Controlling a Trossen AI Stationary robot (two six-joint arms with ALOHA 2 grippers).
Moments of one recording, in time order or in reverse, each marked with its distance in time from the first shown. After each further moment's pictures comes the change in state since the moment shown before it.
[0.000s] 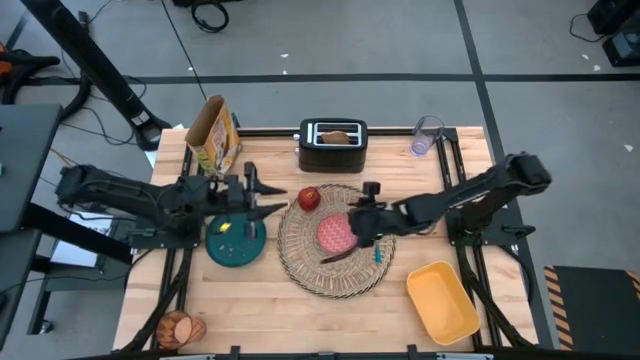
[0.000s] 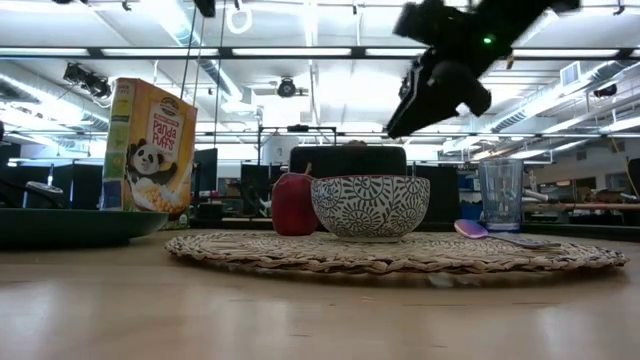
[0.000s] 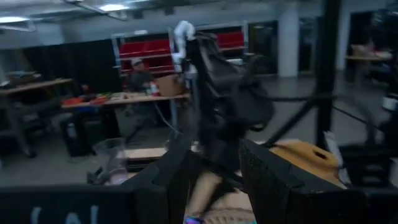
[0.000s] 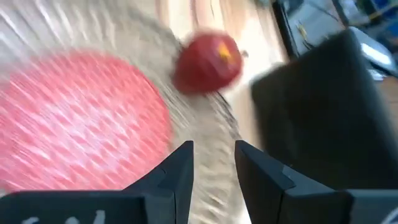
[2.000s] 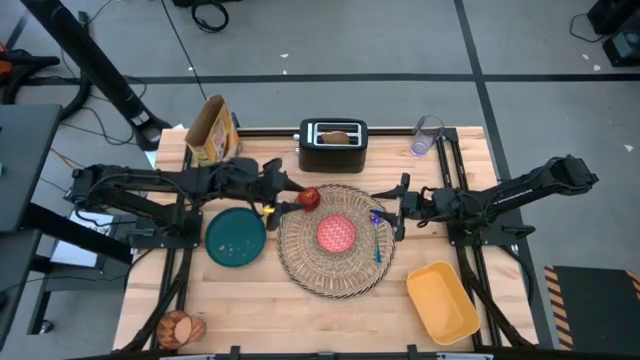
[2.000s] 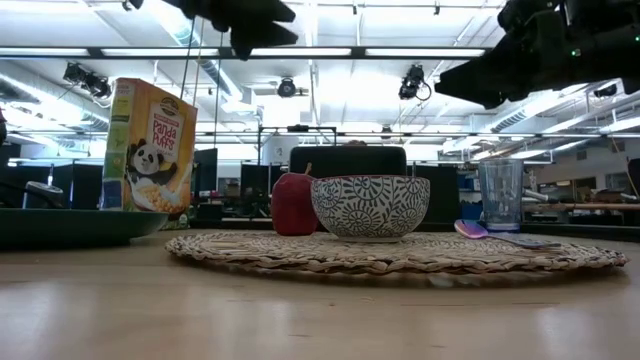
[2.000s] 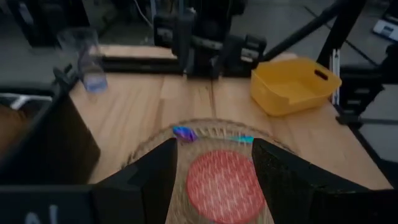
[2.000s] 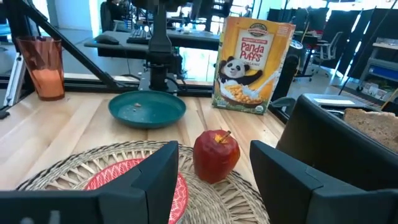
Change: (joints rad) left arm 0.182 0.239 0.280 -0.511 0.256 -0.120; right arm -0.094 -0.576 -0.693 0.899 -0.312 -0.024
